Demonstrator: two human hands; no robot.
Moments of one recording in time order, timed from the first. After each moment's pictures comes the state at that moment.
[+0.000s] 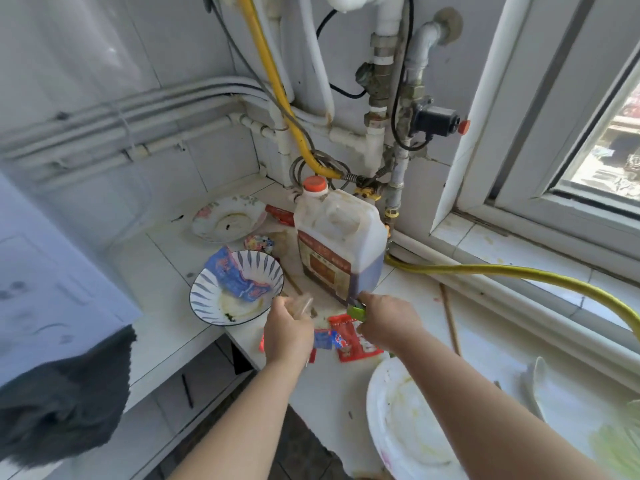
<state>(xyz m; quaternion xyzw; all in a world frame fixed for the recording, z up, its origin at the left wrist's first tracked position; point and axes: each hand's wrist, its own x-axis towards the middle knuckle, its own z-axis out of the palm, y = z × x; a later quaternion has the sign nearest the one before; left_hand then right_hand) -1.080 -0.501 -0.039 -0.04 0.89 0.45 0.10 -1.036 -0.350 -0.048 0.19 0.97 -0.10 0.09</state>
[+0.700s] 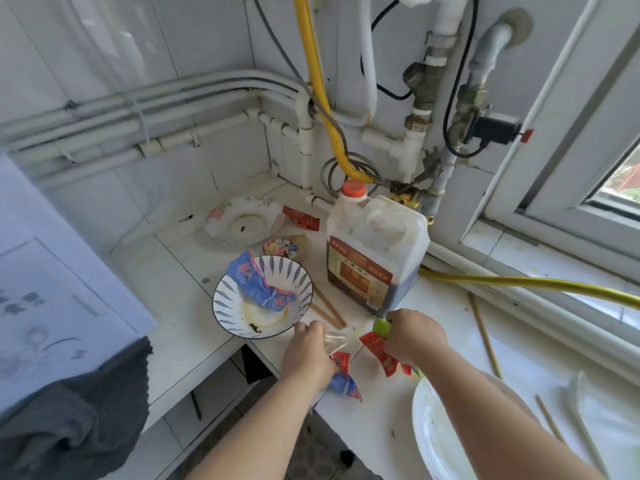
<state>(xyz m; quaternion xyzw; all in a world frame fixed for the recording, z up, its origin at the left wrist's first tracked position) -1.117 -0.541 -0.070 0.18 0.93 0.22 0.22 -1.061 -0.379 -0.052 0.30 0.93 -0.11 0.16</state>
